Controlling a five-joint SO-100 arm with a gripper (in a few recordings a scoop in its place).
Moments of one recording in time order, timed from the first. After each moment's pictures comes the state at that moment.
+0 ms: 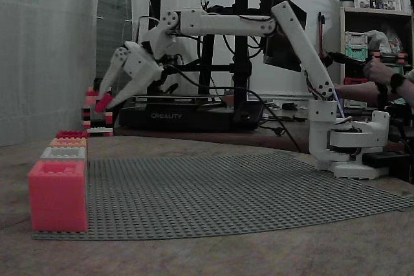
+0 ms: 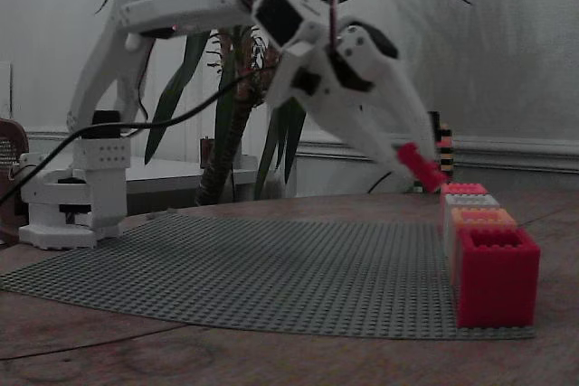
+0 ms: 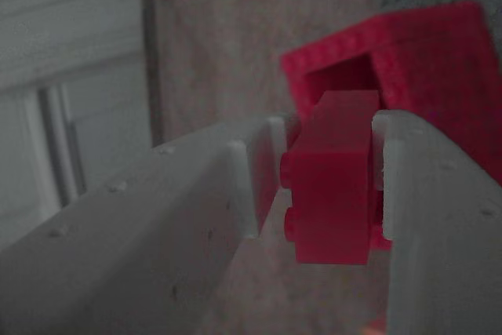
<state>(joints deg) 19.5 54.2 46.4 56.7 -10.1</state>
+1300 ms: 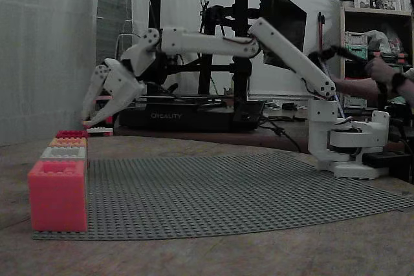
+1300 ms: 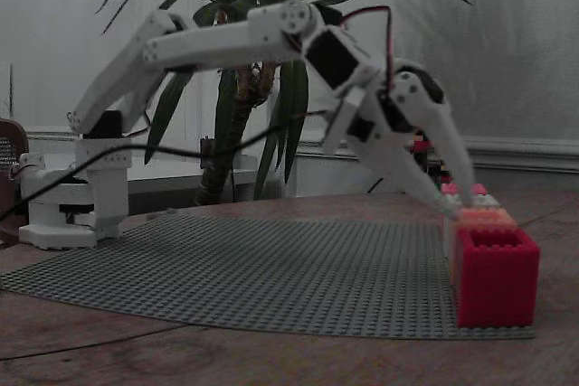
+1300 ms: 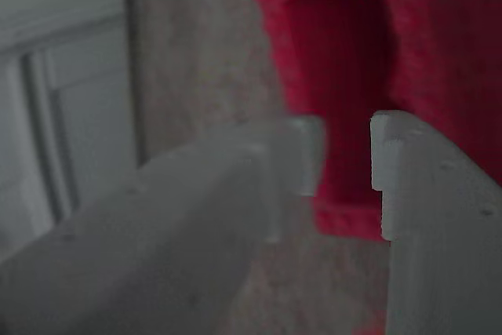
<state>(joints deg) 16.2 44.6 37.4 58.7 -5.9</state>
